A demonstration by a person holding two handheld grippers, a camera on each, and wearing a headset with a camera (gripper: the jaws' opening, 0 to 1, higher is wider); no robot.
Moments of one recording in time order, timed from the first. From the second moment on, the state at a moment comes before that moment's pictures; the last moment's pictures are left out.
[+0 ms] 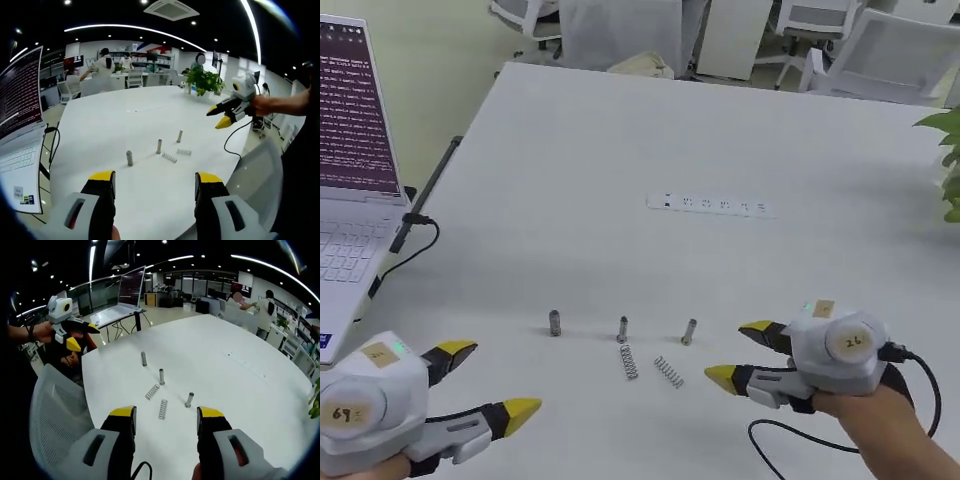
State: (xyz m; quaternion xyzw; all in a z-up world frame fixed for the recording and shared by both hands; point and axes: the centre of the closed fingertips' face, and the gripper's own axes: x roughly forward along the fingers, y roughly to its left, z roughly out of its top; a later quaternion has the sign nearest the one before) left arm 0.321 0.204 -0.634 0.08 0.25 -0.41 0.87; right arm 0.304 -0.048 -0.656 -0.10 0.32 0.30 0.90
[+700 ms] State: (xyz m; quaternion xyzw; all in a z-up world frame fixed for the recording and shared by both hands) left arm 0.319 0.186 -0.636 0.07 0.25 -0.41 0.87; right arm 0.271 -0.059 -0.654 -0.03 0.30 0.27 0.91
